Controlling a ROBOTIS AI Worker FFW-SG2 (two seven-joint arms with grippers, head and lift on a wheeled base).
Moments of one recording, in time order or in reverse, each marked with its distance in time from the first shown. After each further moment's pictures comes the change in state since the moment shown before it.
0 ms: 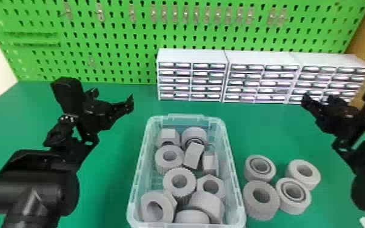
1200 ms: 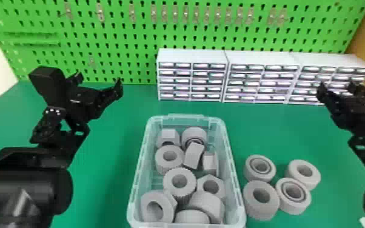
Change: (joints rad) left arm 0.010 0.000 0.028 -0.059 -0.003 -0.088 0.050; right arm 0.068 0.009 -0.014 -0.135 0.054 -0.081 0.000
